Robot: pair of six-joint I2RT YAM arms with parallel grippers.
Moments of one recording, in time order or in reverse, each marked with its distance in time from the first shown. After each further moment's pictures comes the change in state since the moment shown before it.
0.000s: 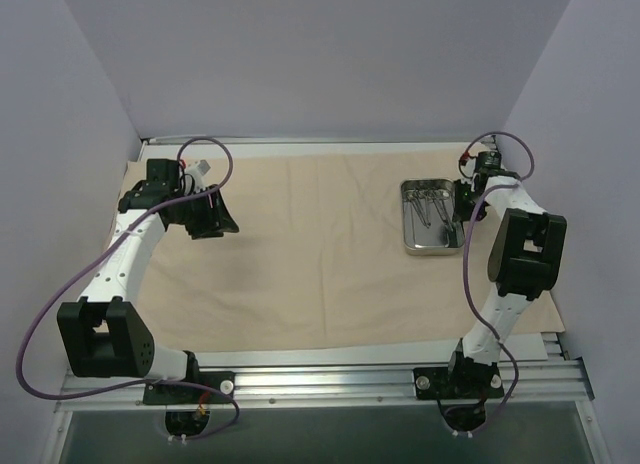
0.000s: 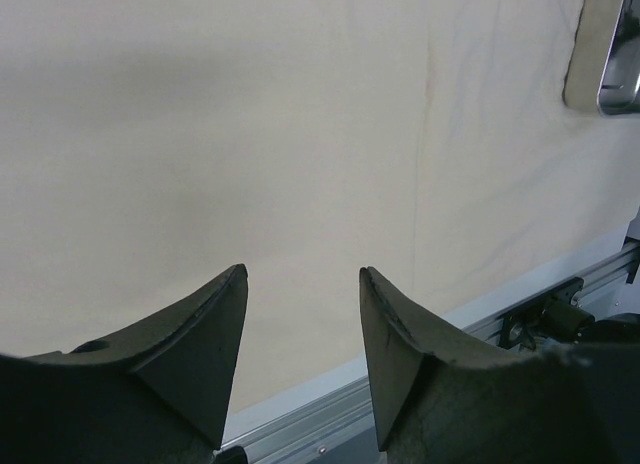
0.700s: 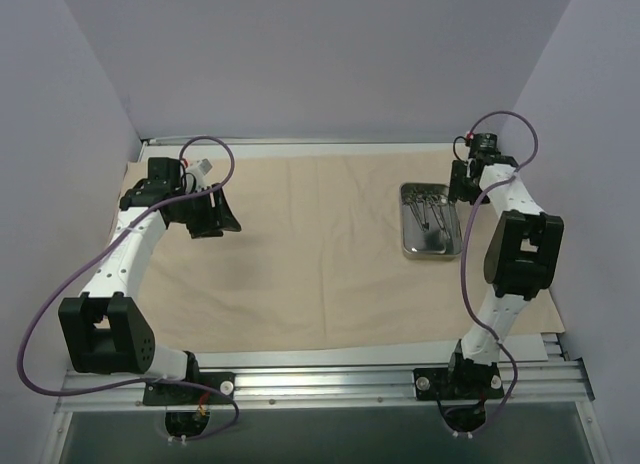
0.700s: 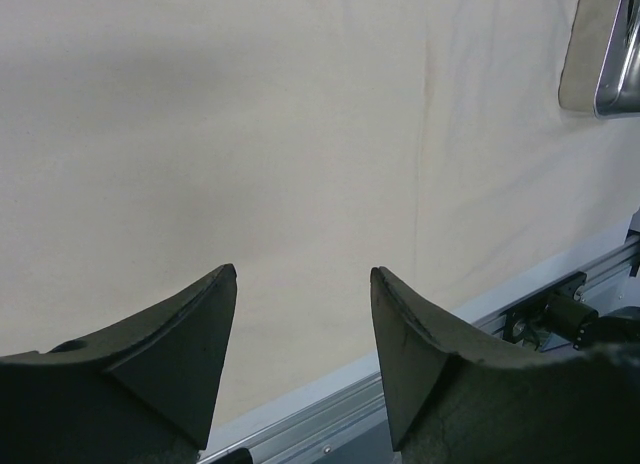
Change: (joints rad) left arm 0.000 0.033 0.032 0.002 0.010 0.019; right arm 0.039 -0.001 0.114 -0.040 0.199 0.113
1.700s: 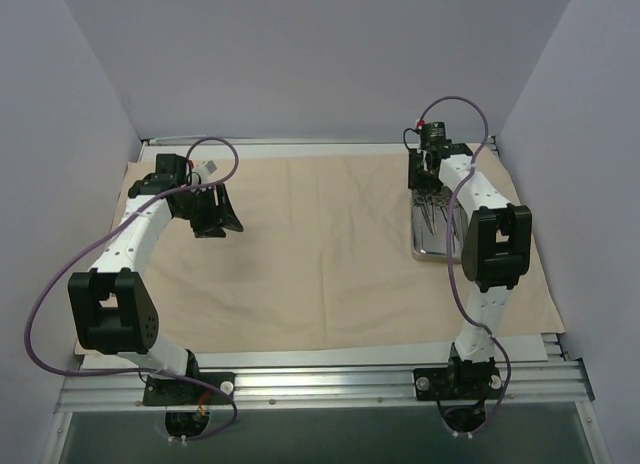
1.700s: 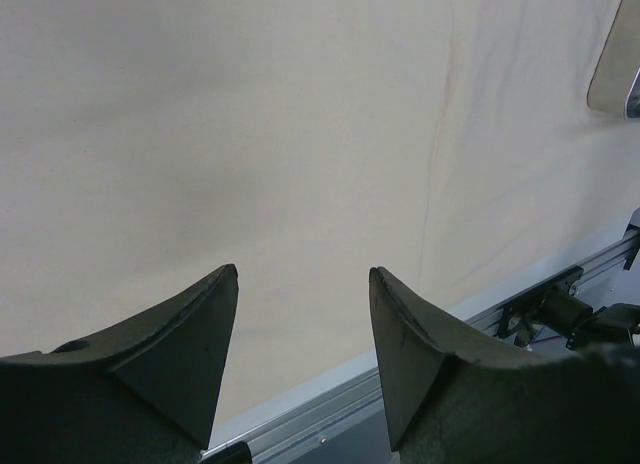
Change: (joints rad) left arm 0.000 0.122 0.052 -0.026 0.007 0.006; right arm 0.253 0.094 0.164 -0.021 0.003 0.105
